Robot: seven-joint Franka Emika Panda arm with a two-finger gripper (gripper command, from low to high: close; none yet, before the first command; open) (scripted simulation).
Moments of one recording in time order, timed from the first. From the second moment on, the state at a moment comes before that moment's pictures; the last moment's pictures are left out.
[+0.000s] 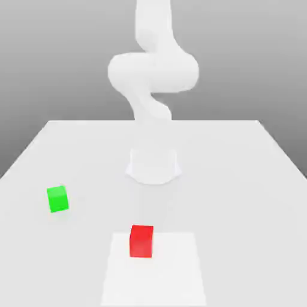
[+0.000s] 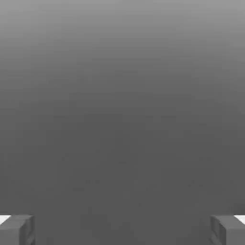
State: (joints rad) arm 0.00 -0.73 0.00 -2.36 0.00 2.35 0.80
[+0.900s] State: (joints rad) arm -0.05 0.20 -0.02 -2.82 0.02 3.02 0.78
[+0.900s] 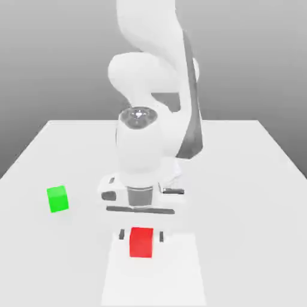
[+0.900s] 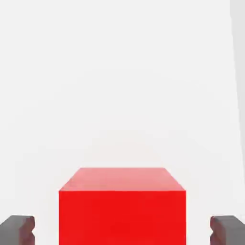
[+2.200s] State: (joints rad) arm -0.66 -0.27 -0.39 -2.96 -0.20 2.69 1.00
